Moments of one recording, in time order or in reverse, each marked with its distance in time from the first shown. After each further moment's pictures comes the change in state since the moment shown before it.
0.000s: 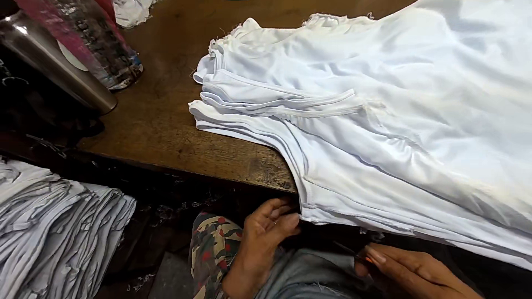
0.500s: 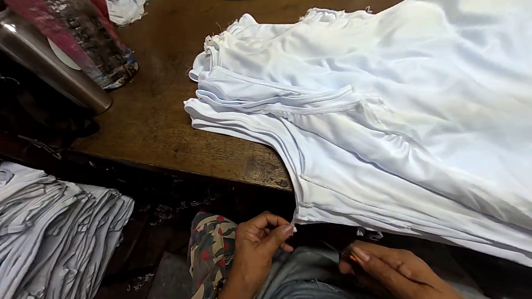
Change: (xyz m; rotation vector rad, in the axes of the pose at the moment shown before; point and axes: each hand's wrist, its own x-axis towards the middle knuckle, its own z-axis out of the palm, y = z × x) left_hand -0.013 -0.015 -0.012 0.198 0.054 0.167; right_hand 0.006 -0.005 0.017 0.036 -0.014 -0.019
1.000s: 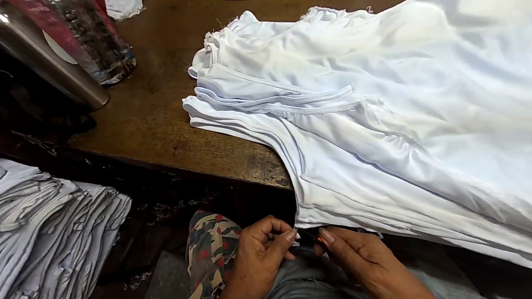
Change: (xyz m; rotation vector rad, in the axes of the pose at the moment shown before) left_hand -0.009 0.007 0.002 0.145 -0.083 0.034; right_hand 0.033 -0.001 0.030 -0.147 0.152 -0.055
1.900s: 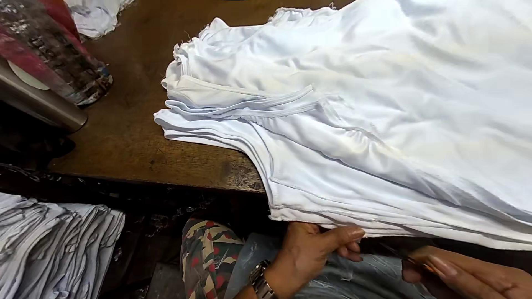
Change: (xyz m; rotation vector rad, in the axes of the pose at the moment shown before) left_hand 0.043 -0.006 0.096 -0.429 -0.237 -0.366; right_hand -0.083 0.026 -0.101 0.153 0.015 -0.016
